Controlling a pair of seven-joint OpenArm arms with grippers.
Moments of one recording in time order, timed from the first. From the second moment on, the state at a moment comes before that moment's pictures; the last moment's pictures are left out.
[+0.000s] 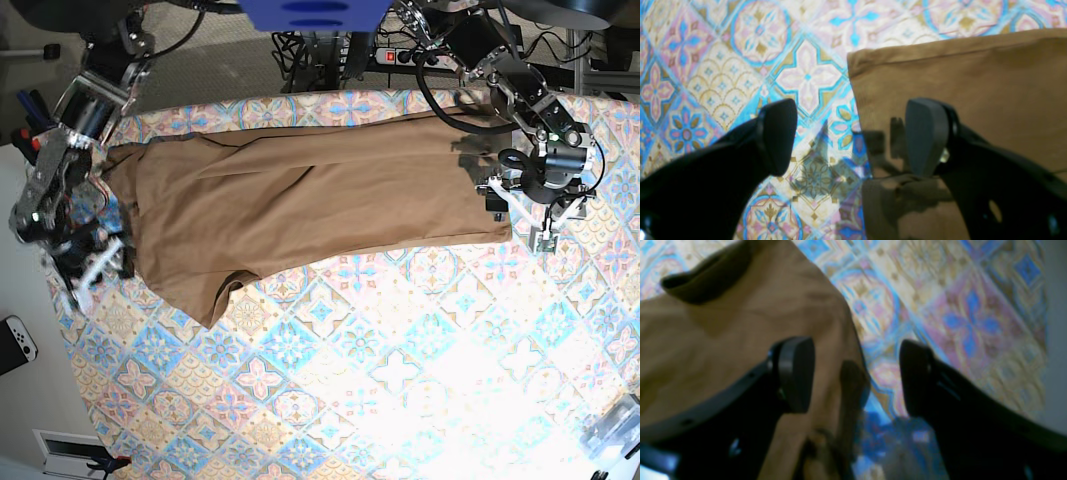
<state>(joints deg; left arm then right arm) 1.2 4.4 -38.6 116.6 -2.9 -41.0 71.4 15.1 19.5 27.3 74.6 19.0 44.1 -55.9</state>
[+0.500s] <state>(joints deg) 1.3 4.3 -38.5 116.6 -2.8 -41.0 71.4 32.8 24.6 0.8 30.8 19.6 44.0 -25.1</state>
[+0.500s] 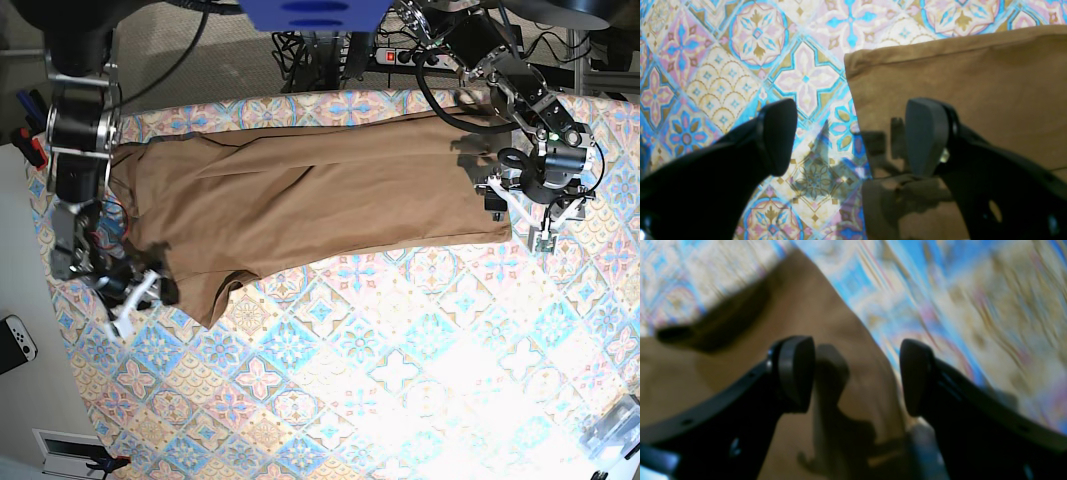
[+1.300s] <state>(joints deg) 1.5 4.4 -38.5 116.6 -2.8 -41.0 71.4 36.5 25.8 -27.8 22.1 23.6 42.5 -12.0</state>
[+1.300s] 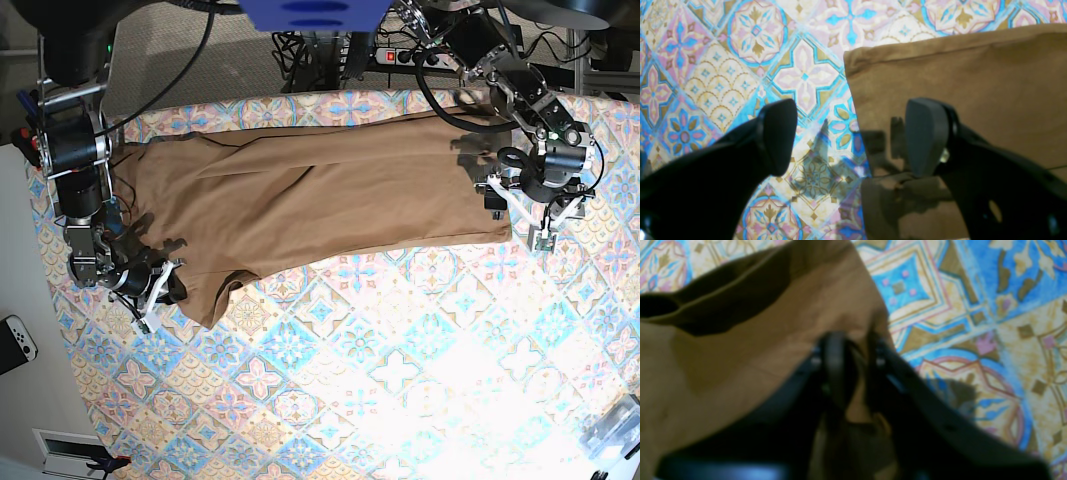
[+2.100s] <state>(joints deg) 1.6 4.3 -38.5 115.6 -2.7 -41.0 71.4 27.4 26.1 -12.0 38.3 21.5 43.5 -23.1</state>
